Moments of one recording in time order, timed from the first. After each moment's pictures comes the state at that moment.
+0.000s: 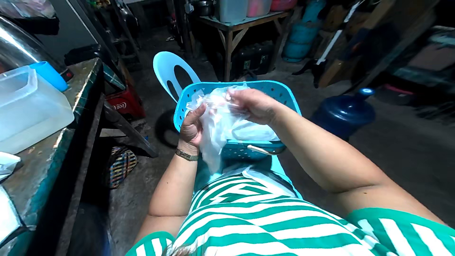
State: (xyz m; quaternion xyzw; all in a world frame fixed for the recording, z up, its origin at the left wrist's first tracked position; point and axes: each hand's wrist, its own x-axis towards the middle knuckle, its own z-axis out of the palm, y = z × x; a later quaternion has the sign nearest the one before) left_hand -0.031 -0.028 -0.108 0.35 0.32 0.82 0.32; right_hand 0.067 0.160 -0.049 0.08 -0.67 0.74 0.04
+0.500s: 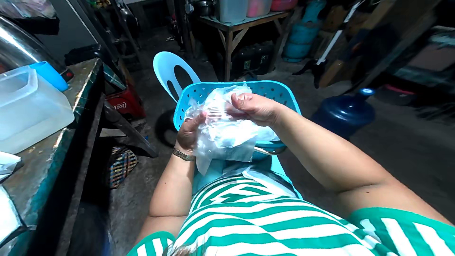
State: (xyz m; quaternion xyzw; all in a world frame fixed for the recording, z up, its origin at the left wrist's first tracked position) left_hand -0.028 -0.039 -0.105 0.40 0.31 0.80 0.32; right_hand 0.072 0.159 -0.046 0.14 -0.70 0.70 -0.02
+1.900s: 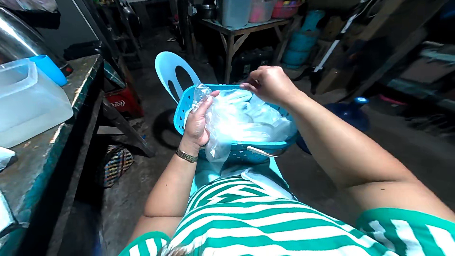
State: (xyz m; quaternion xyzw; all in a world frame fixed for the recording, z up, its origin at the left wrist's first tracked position) left_hand -0.018 -0.015 -0.086 0.29 0.48 0.78 0.27; right_hand 0.061 0.211 -0.020 -0.07 -0.96 0.15 0.23
